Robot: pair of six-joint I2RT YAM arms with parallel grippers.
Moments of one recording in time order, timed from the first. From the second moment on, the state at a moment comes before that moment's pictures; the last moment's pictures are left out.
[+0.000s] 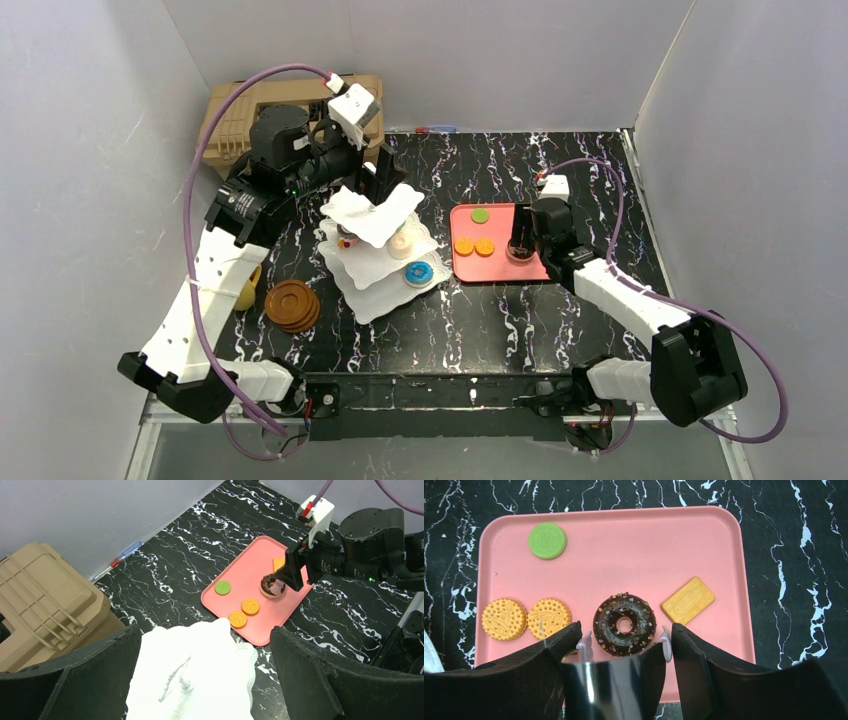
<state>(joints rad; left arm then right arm) -0.51 1.27 1.69 -0.69 0.30 0.13 0.44 1.23 0.71 -0.05 0.35 0.25</state>
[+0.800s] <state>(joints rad) -0.45 1.28 1.73 -0.68 0.31 0.10 0.39 1.32 0.67 0.09 0.26 0.28</state>
